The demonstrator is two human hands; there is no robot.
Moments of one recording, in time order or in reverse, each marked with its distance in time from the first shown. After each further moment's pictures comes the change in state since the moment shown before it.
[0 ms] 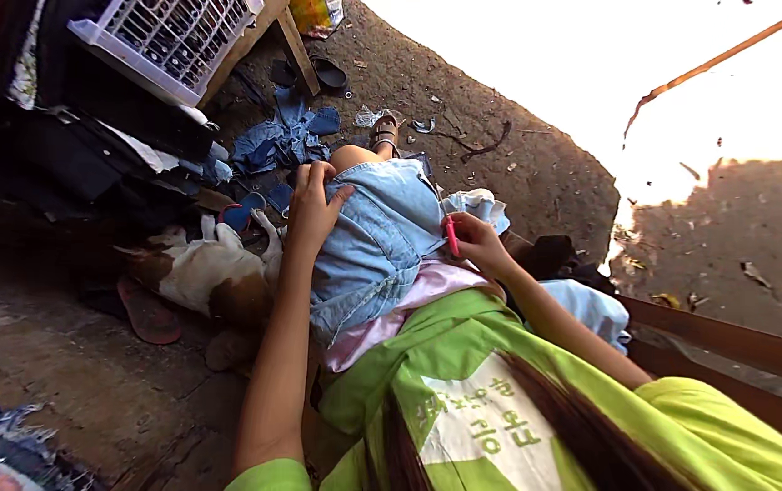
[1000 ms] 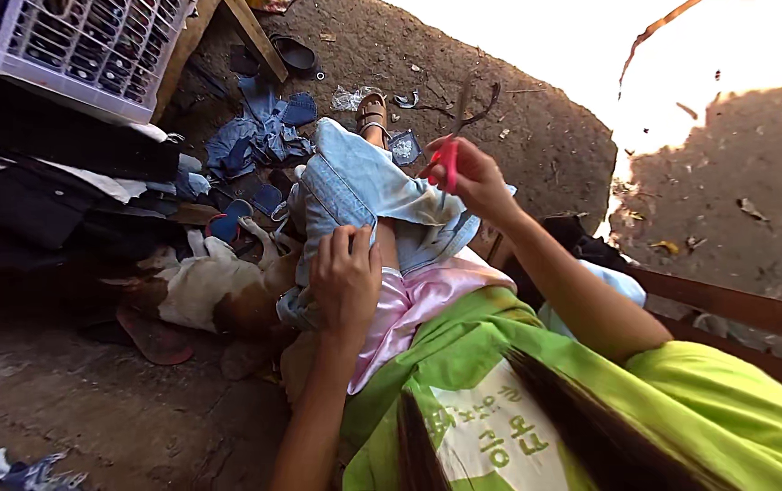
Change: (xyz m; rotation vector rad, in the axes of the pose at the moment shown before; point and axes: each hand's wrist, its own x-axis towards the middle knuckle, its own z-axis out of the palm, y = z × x) left_hand -0.071 0.047 0.038 0.339 0.135 0.183; right_hand 0.072 -0.069 -0.008 -0.104 0.069 -0.136
